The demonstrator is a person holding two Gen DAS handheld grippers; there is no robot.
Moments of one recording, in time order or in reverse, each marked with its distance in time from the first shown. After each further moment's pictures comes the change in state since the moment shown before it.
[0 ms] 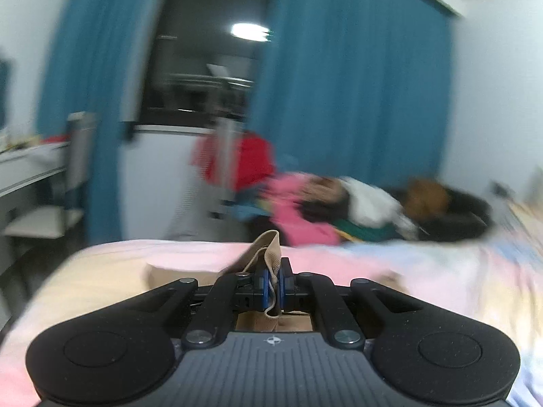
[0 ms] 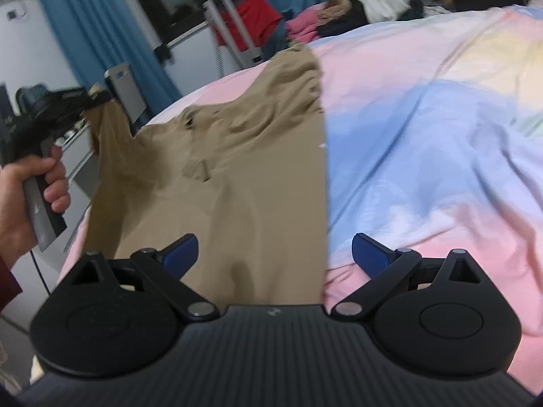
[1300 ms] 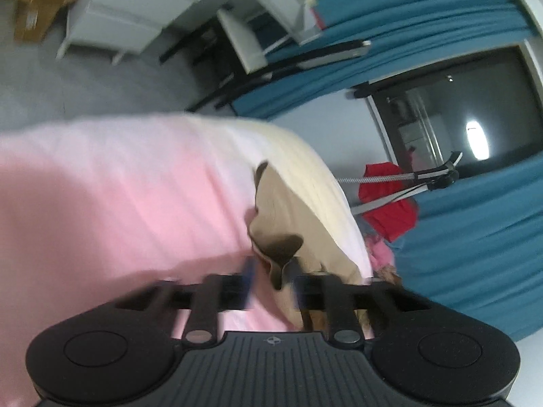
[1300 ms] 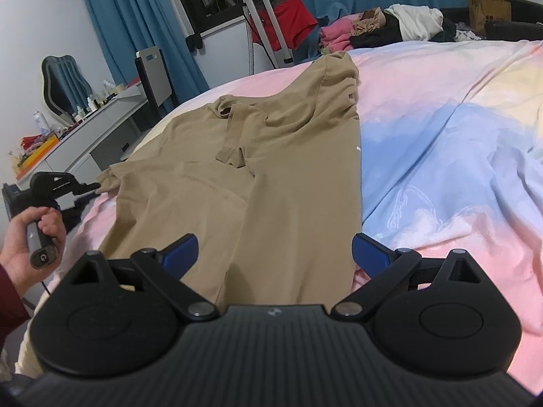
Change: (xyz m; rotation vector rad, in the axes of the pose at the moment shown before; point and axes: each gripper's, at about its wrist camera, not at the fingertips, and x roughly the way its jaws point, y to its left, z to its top) left arm -0.122 0.268 -0.158 -1.201 0.042 0.211; right arm -0.011 0.033 -0.015 -0.149 0.003 0.057
